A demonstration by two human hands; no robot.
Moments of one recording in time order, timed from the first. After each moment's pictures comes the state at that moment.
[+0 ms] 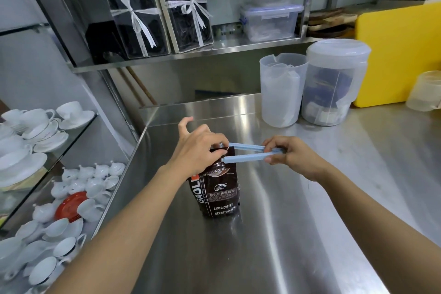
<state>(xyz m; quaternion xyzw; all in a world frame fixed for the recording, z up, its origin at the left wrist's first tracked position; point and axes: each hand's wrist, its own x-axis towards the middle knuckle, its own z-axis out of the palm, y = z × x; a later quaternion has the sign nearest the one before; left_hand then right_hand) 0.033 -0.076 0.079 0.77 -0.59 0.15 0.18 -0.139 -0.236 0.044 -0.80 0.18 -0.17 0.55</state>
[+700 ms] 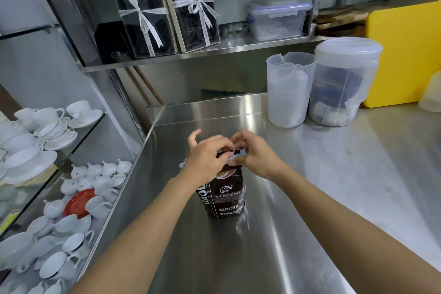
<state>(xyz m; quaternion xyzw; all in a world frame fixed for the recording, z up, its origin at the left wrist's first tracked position) 0.022 -0.073 0.061 0.77 -0.56 0.08 0.31 -0.075 -0.185 0.049 -0.81 0.15 -0.19 0.53</state>
